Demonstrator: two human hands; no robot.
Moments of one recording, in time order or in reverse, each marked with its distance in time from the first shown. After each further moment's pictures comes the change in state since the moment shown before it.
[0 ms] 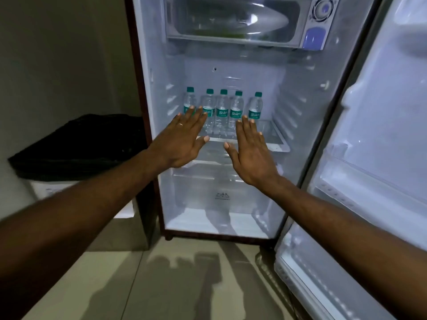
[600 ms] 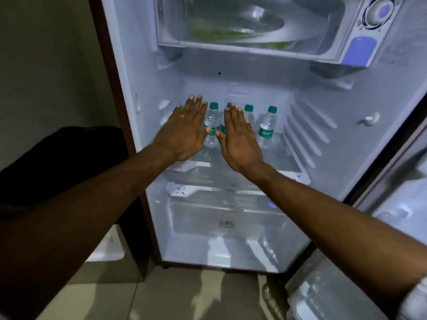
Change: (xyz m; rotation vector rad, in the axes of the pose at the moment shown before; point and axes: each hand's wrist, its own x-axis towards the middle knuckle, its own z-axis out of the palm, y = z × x) left_hand 0.143 -0.080 0.019 0.003 0.020 -0.074; right_hand 0.182 0.011 0.061 0.029 0.008 -0.046
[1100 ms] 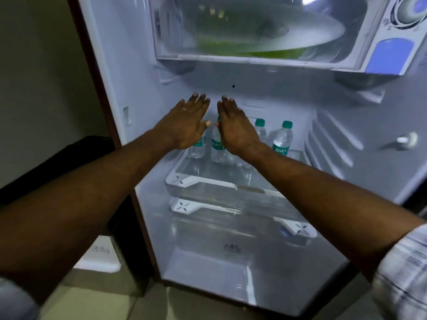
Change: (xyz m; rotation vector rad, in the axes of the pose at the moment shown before) left_hand 0.063 -0.015 -0.010 0.101 -0.077 -0.065; right_hand 0.102 0.028 0.012 -0.102 -0.056 -0.216
